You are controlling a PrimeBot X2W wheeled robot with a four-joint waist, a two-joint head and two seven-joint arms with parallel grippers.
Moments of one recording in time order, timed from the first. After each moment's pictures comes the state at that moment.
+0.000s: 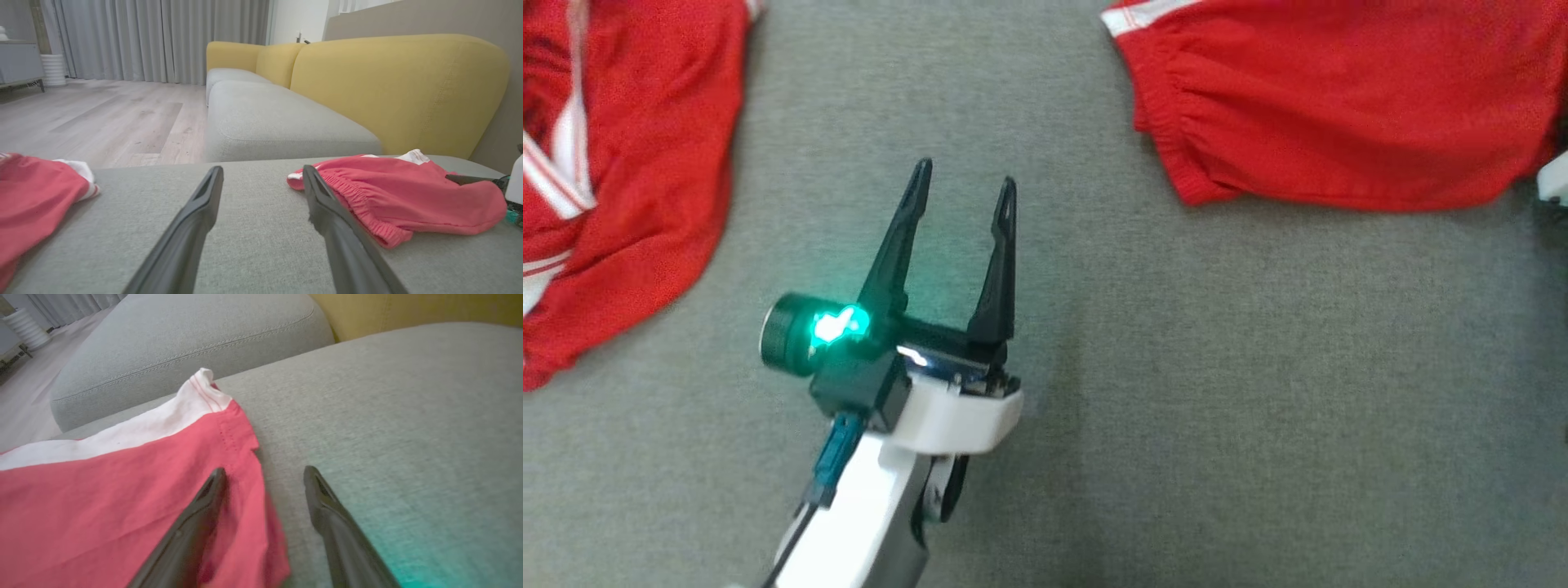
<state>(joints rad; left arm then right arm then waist) -0.36 0.07 -0.50 0.05 -0.22 0.17 -0.26 -0.87 -0.44 0.23 1.02 0.68 0.12 -0.14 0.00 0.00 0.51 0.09</state>
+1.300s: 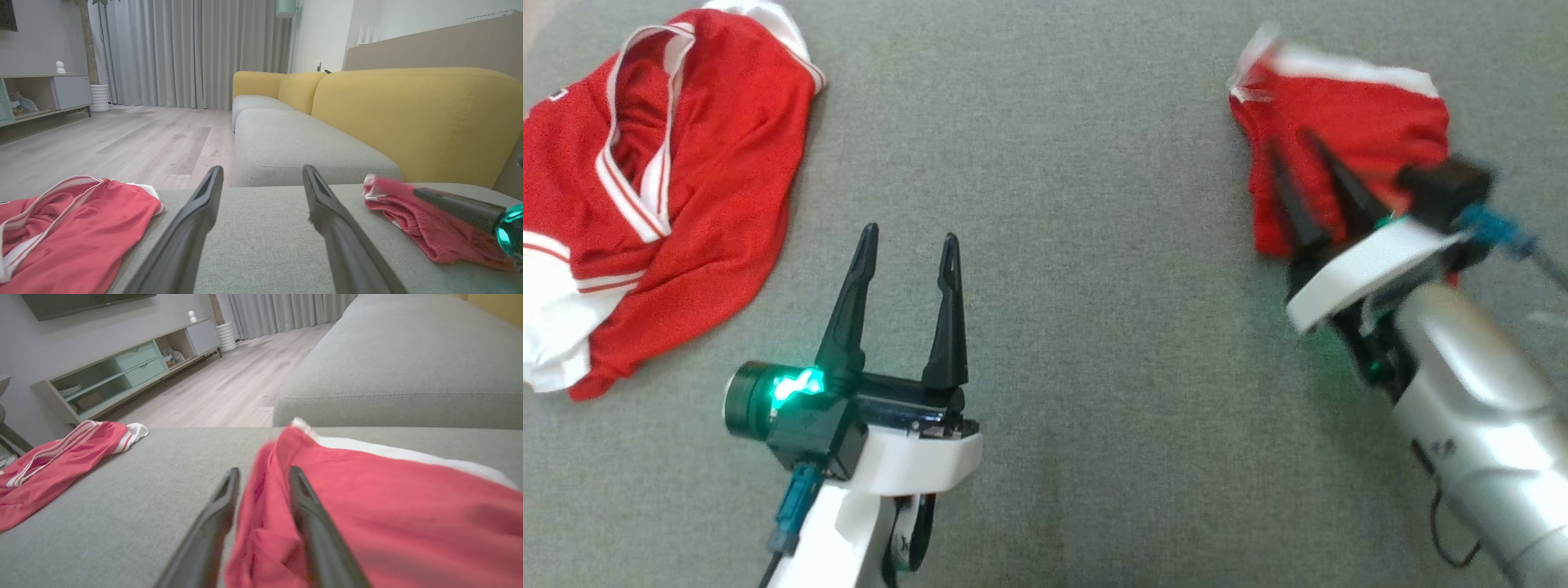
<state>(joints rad) -0.19 0.05 -0.38 0.01 -0.18 0.13 -0.26 -0.68 -0.34 0.64 0.65 0.69 0.12 -0.25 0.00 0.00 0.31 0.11</state>
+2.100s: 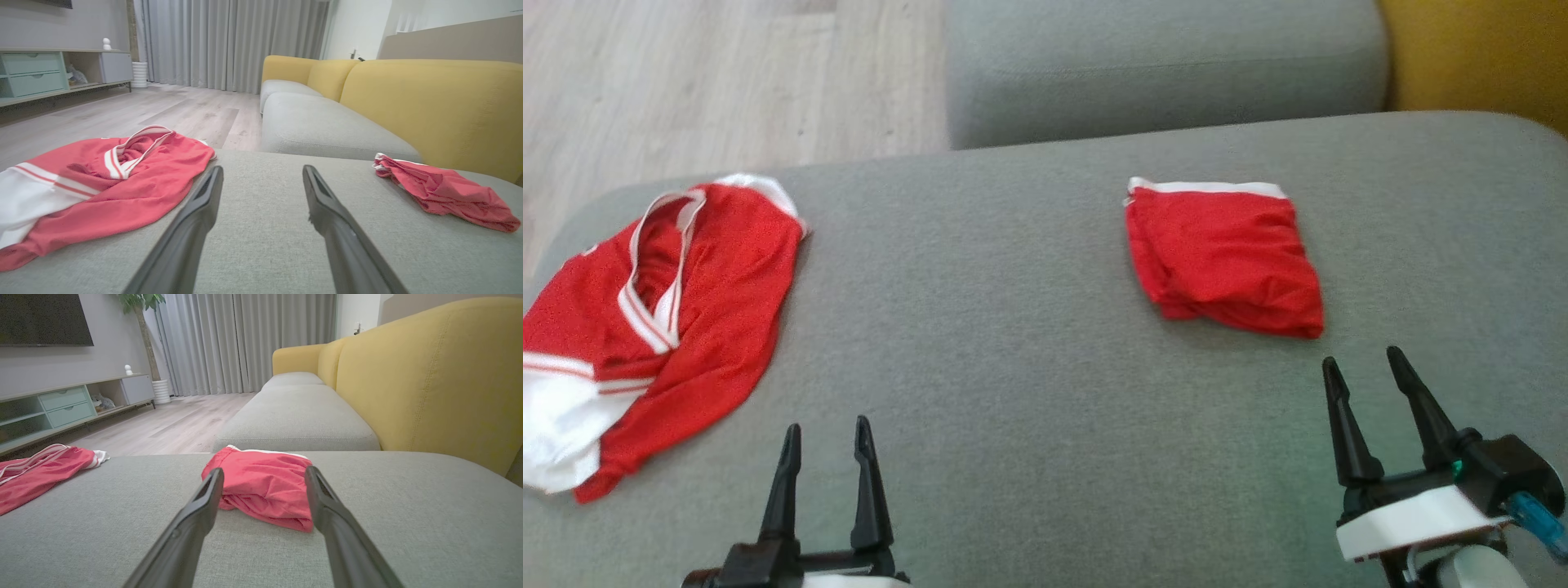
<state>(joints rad) 0.15 0.05 -0.22 0.07 -0.24 0.15 -0.26 0.05 -0.16 0.11 0.18 0.20 0.12 -0.26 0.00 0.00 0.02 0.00</state>
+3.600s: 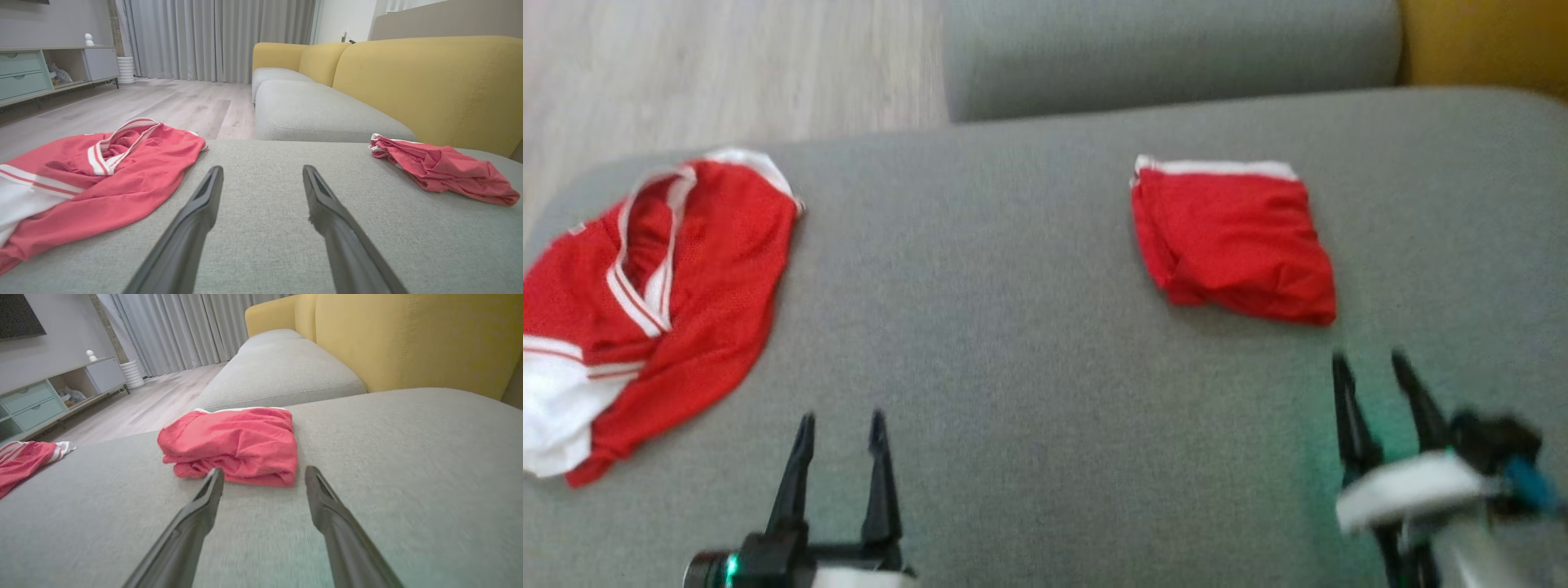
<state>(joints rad) 0.13 0.05 -0.23 0.09 -0.18 0.11 -0.26 -0.05 -0.14 0.08 0.40 0.29 0.12 -0.26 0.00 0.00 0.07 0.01</state>
